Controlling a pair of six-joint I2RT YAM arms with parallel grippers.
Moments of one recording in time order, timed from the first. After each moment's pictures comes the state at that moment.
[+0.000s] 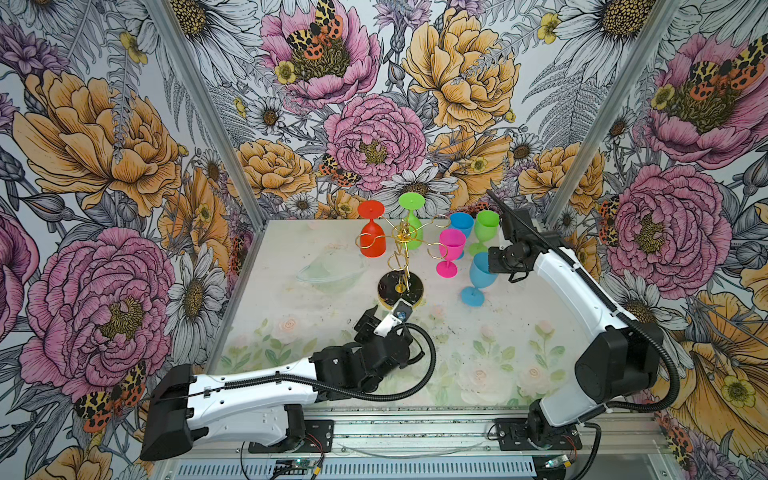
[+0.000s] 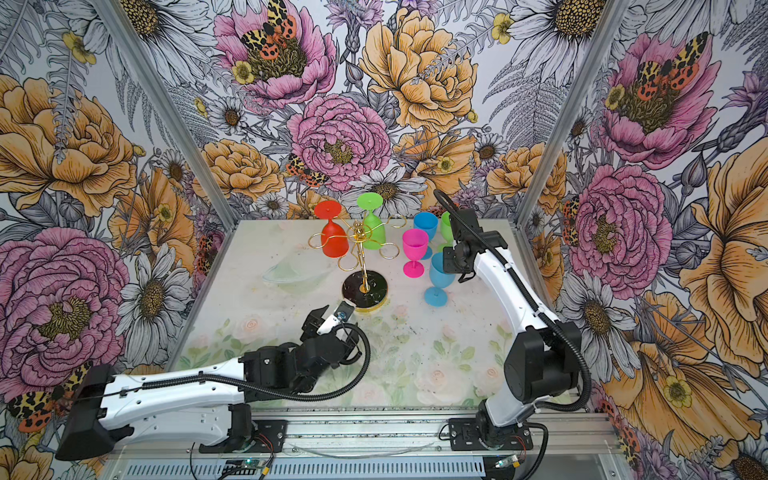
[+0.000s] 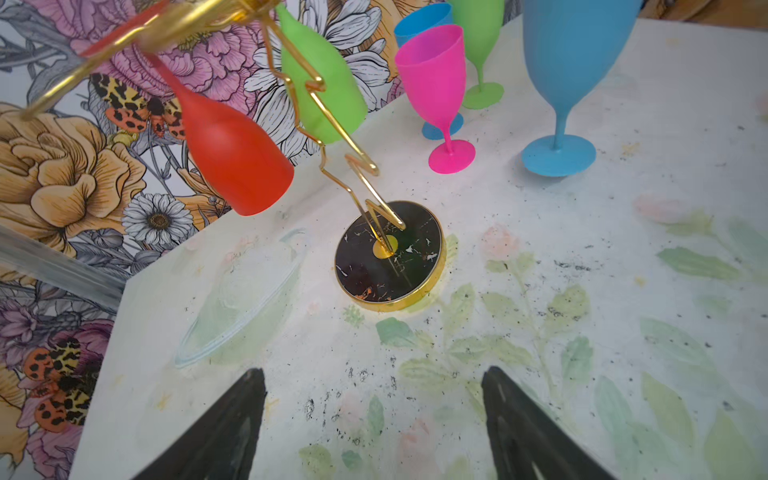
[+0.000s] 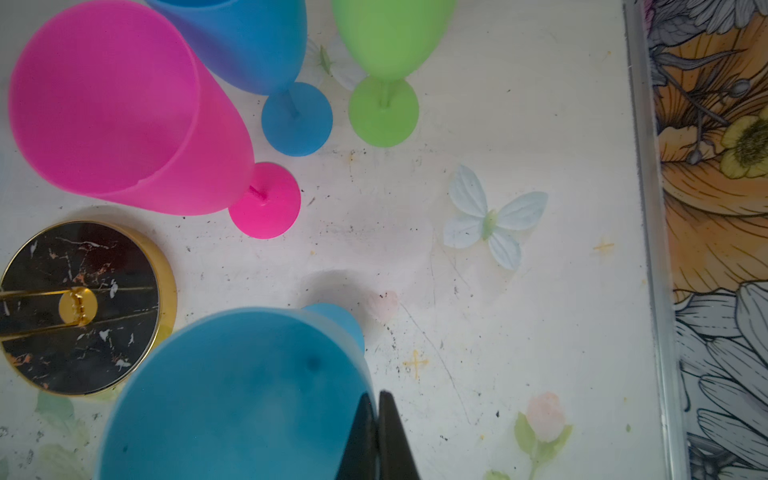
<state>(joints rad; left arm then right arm) -1.25 1.04 0.76 -0.33 -0.87 -0.18 0.19 1.60 1.51 -0.97 0.14 0.19</state>
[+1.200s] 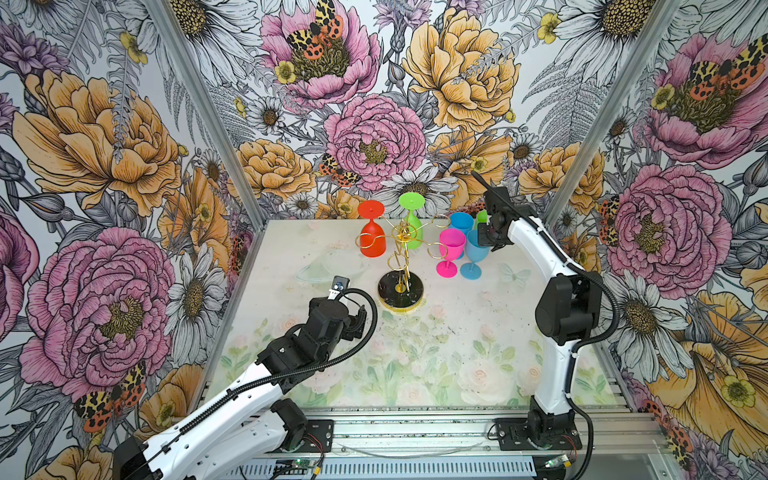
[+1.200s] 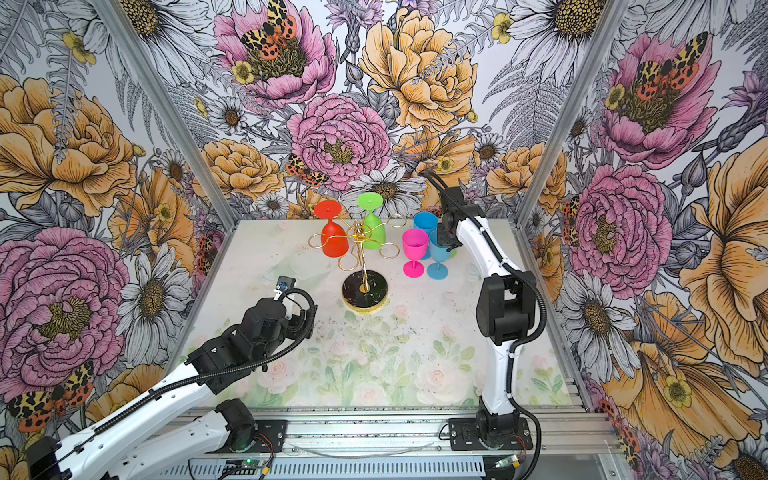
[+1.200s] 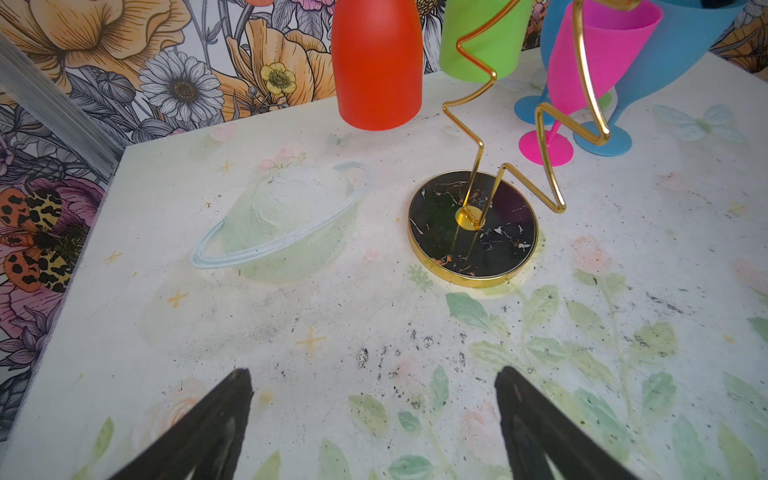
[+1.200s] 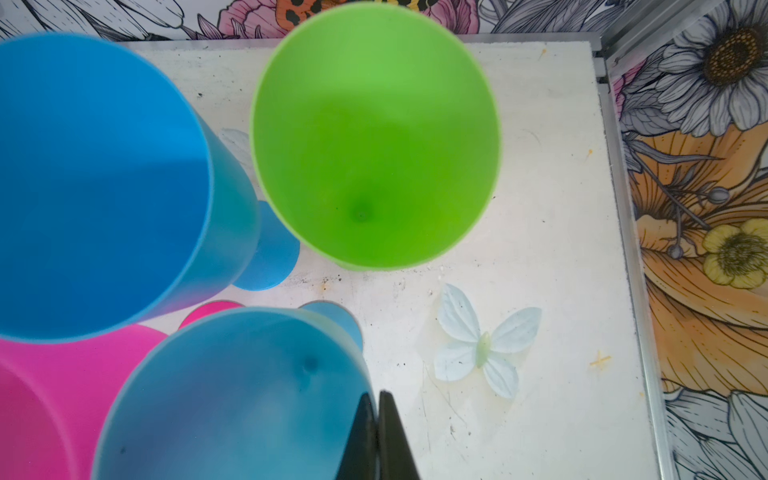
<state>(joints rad) -0.75 0.81 0.69 -0.46 -0.48 -0.20 0.14 2.05 1.95 -0.97 0.21 0.18</state>
